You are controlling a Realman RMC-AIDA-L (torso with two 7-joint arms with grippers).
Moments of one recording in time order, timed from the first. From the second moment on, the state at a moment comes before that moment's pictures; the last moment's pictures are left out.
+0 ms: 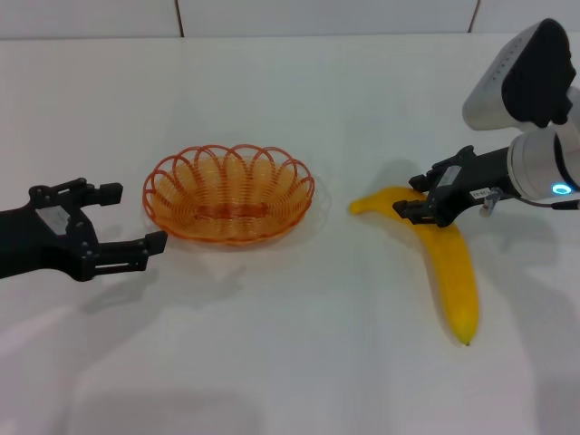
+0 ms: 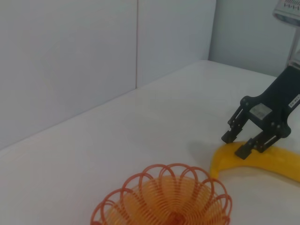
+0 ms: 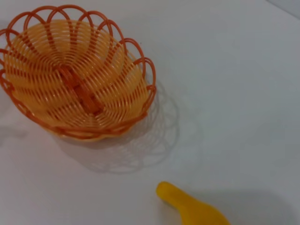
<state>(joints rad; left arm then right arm) -0.01 -2.04 1.28 1.45 1.79 1.29 -1.76 0.46 2.03 -1.43 -1.11 -2.31 -1.10 2.12</state>
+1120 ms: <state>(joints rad) -0.05 -2.04 1.28 1.42 1.79 1.29 -1.76 0.48 2.03 -1.44 -1.16 -2.33 -1.16 2.09</state>
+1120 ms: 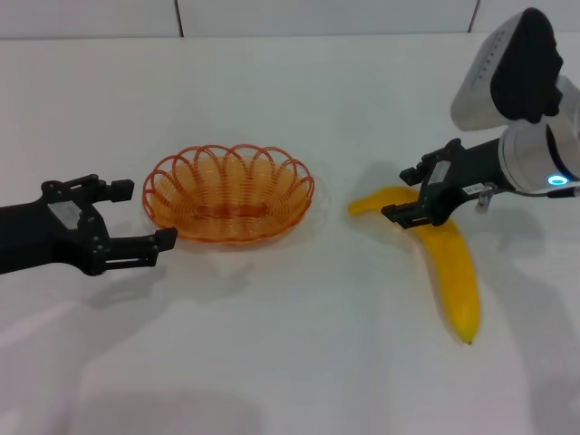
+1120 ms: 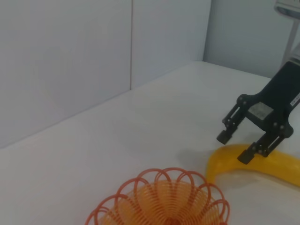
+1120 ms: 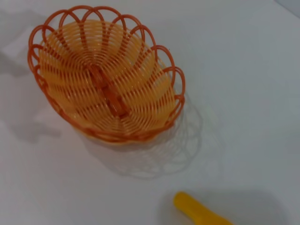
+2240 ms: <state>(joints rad) -0.06 -2.04 1.28 1.40 1.79 1.29 -1.76 0.56 2.03 -1.44 -1.02 -2.37 -1.13 2.10</state>
